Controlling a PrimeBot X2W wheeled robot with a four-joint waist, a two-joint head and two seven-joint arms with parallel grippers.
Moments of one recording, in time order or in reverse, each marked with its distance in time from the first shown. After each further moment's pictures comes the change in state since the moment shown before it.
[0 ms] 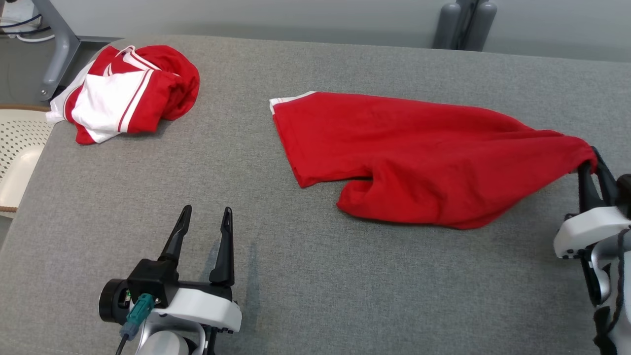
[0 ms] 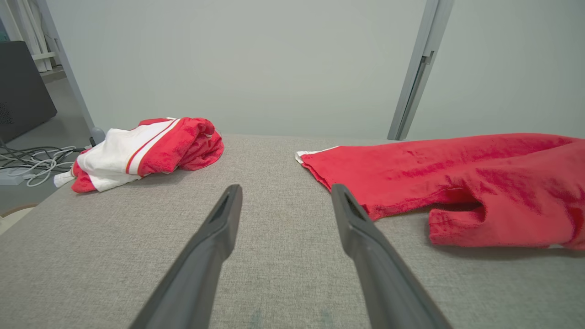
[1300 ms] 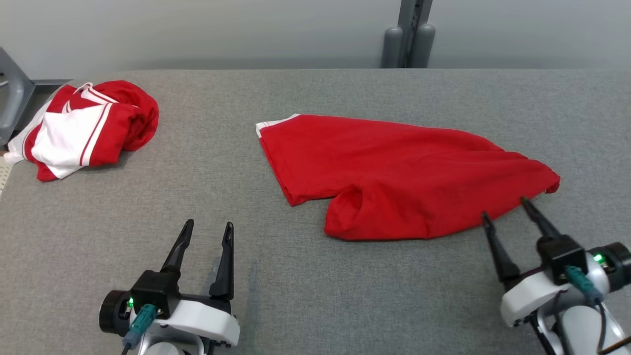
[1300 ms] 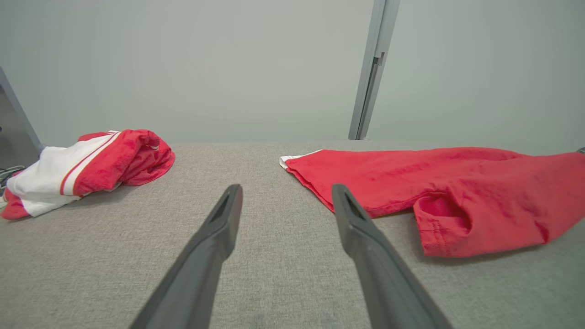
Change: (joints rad) left arm 0.033 0.000 0.012 0.024 0.035 -0.031 0.000; right arm 0.226 -0.055 0.248 -0.196 0.049 0.000 0.000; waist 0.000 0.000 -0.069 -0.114
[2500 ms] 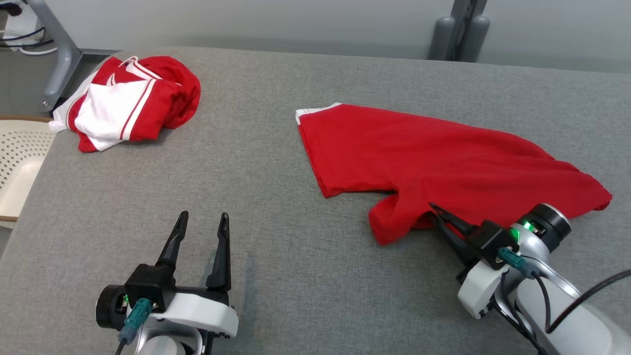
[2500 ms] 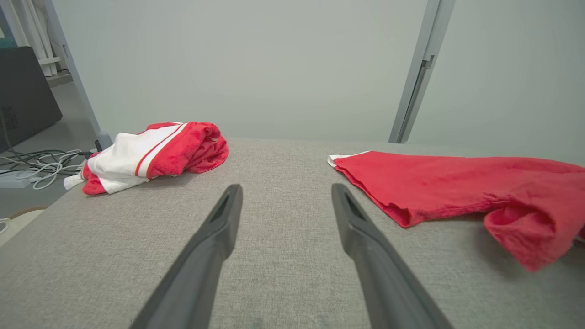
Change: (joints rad) left arm -0.018 0.000 0.000 -0.016 -0.025 0.026 0.000; right arm -0.258 -0.144 0.589 0.135 0.192 0.000 0.000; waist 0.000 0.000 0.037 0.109
